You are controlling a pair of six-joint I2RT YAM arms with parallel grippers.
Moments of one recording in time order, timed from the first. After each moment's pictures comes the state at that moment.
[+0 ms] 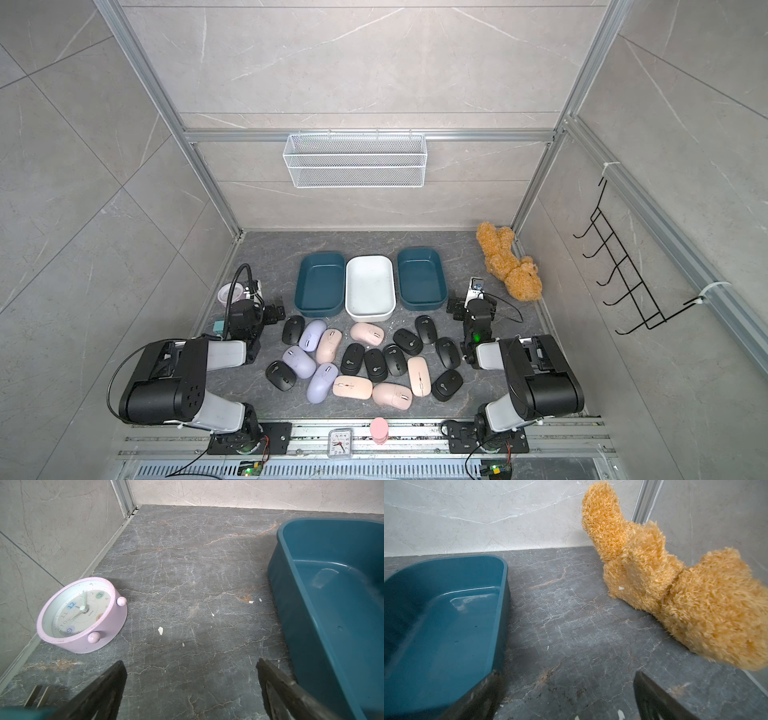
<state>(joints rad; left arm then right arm) 0.04 1.50 0.36 0.69 -0.07 -0.01 0.09 1.52 0.33 0.87 0.24 0.05</state>
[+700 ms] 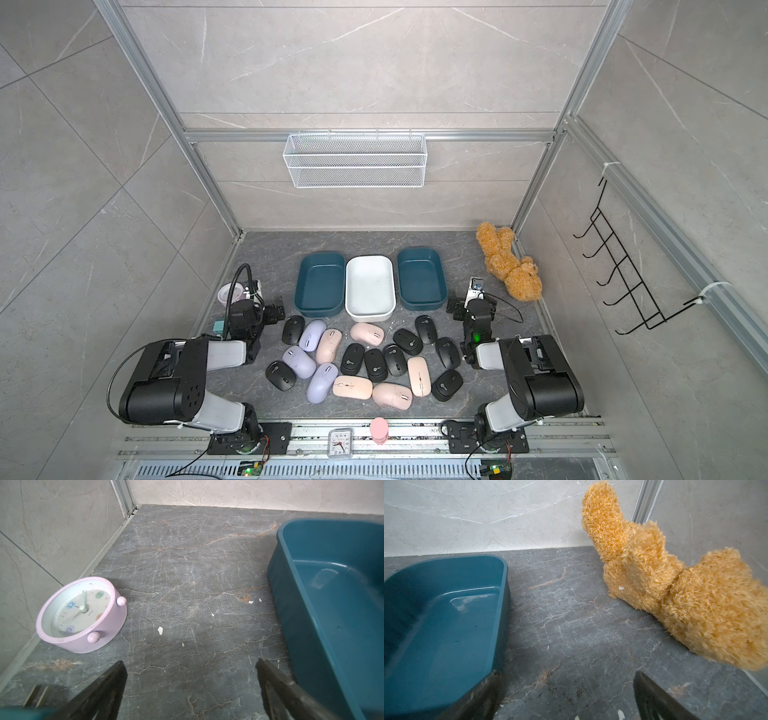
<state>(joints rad) 0.04 1.50 0.36 0.69 -0.08 -0.01 0.09 1.52 0.33 0.87 0.24 0.05</state>
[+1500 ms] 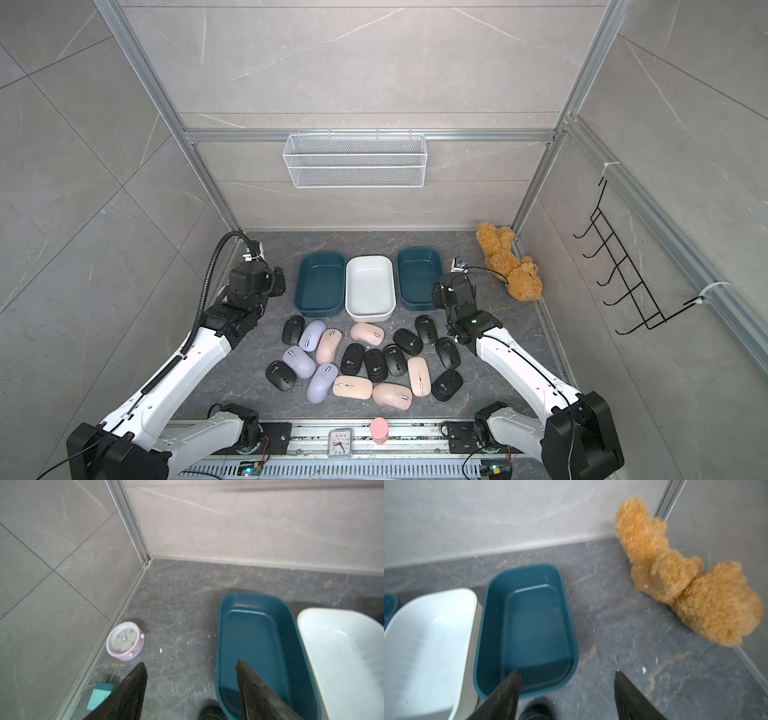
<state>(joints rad) -0.34 1.09 0.92 -0.37 -0.46 -0.16 0.41 1.16 0.77 -0.24 0.42 0.35</state>
